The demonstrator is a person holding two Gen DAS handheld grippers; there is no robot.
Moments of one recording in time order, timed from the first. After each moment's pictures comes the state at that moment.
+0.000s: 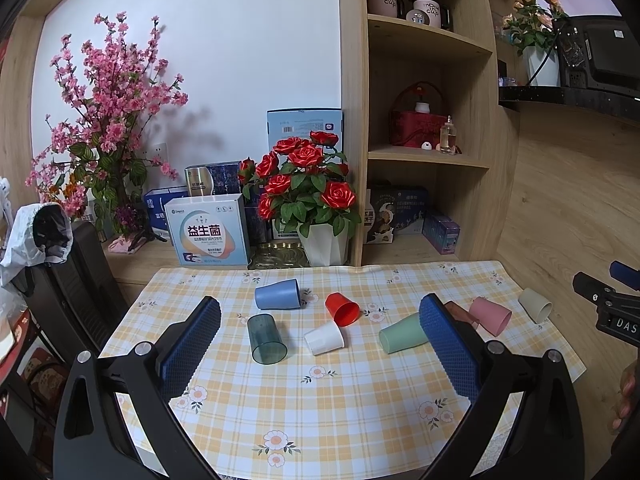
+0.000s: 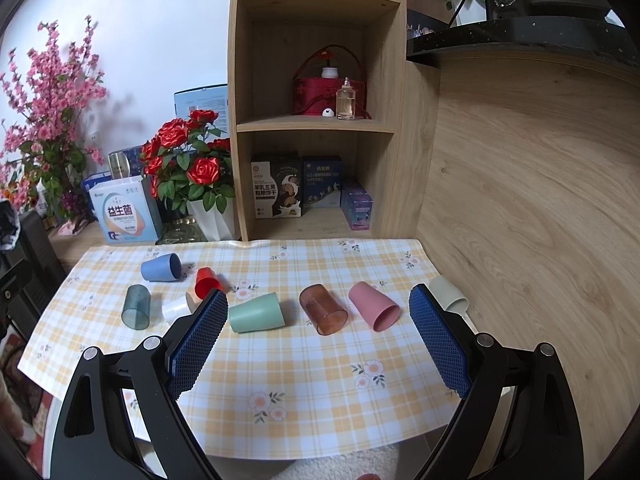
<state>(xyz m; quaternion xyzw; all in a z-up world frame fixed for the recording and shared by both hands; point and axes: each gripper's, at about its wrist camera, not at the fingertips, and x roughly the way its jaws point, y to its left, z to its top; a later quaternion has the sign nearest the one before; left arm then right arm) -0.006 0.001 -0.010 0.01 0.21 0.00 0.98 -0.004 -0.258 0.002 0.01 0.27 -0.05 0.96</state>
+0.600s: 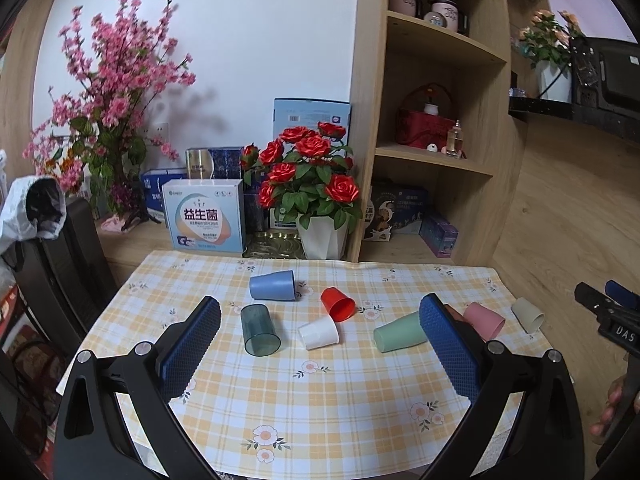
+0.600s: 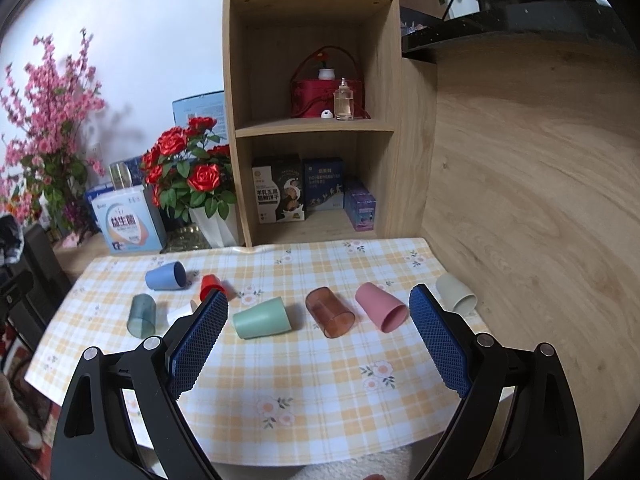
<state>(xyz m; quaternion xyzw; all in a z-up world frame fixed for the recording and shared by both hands) 0.004 0.022 -0.019 -0.03 0.22 -0.01 0.97 -0.004 -0.261 -0.009 0.04 0.26 -0.04 0.96</state>
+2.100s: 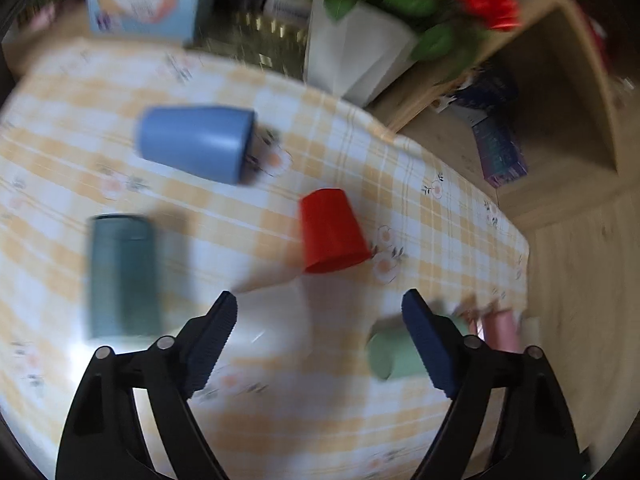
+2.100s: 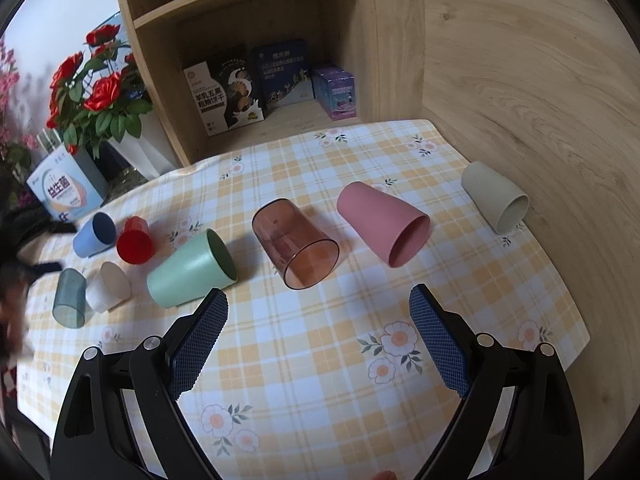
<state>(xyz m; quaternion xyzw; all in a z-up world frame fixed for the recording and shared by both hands) 0.357 0.040 -0.214 -0.24 0.57 -0.04 0.78 0.147 -0.317 -0.177 0.11 0.42 -0.07 0.90</state>
